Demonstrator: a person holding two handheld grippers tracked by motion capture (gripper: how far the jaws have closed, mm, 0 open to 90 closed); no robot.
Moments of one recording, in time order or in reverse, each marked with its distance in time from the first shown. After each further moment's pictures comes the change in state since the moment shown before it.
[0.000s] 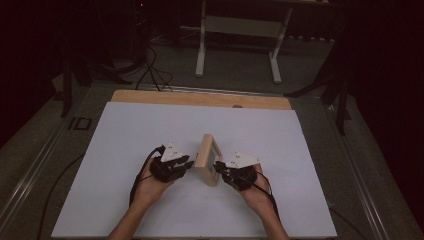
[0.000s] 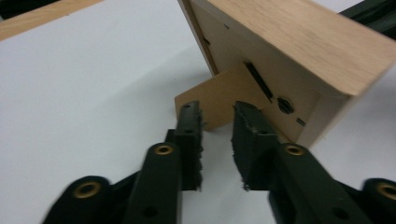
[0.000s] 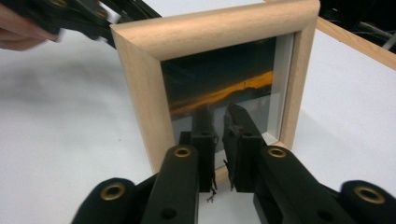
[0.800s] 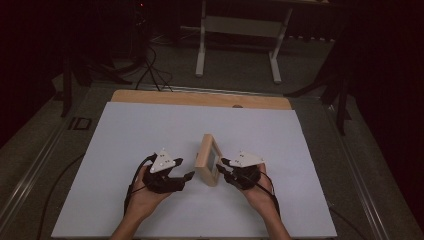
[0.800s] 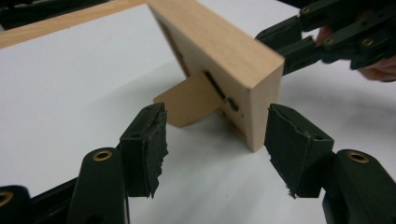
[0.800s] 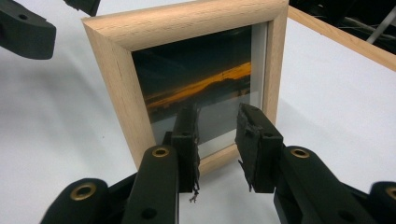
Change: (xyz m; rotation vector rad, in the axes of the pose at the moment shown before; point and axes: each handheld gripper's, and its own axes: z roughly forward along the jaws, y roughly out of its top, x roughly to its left) left arm -0.021 -0.002 -0.032 -0.067 -0.030 -0.039; right arm -0.007 -0.004 -0.004 0.001 -0.040 0.022
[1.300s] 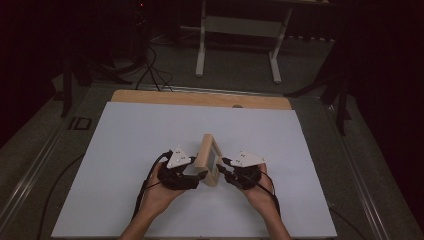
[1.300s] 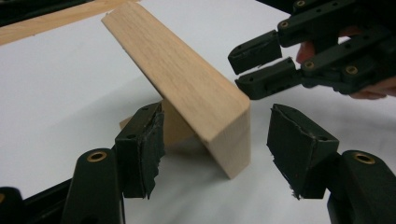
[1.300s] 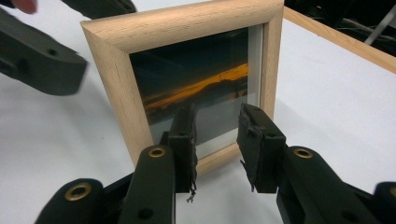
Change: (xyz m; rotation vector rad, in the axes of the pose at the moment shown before) left arm -0.016 0.020 0.027 0.020 -0.034 -0.010; right arm -0.001 0.000 -0.002 -0.009 -0.004 0.005
